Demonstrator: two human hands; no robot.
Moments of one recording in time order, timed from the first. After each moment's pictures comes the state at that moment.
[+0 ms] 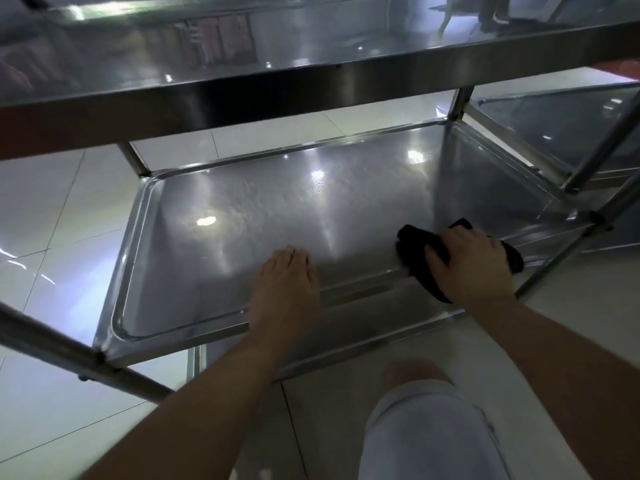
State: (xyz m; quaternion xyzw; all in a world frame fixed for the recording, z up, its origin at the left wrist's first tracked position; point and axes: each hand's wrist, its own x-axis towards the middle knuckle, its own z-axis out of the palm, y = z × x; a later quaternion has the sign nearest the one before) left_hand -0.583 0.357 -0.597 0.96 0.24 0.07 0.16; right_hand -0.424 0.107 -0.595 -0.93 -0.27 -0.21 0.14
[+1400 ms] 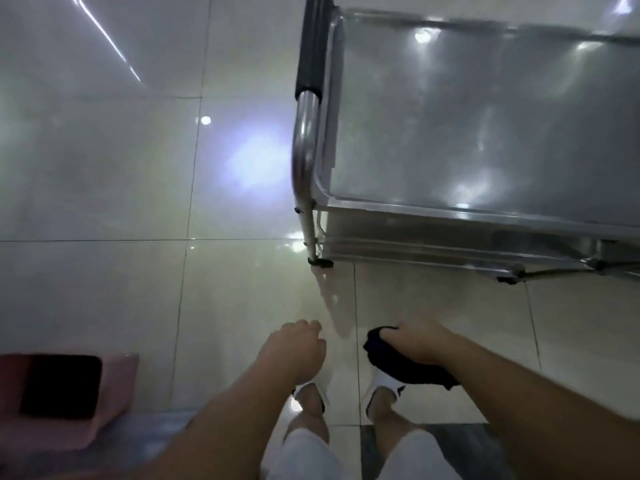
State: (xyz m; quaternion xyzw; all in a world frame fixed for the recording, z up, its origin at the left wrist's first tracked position) left_hand -0.925 0.390 -0.267 0.81 0.31 -0.40 0.29; right_hand -0.734 0.252 -0.251 -0.76 -0.29 0.57 -0.09
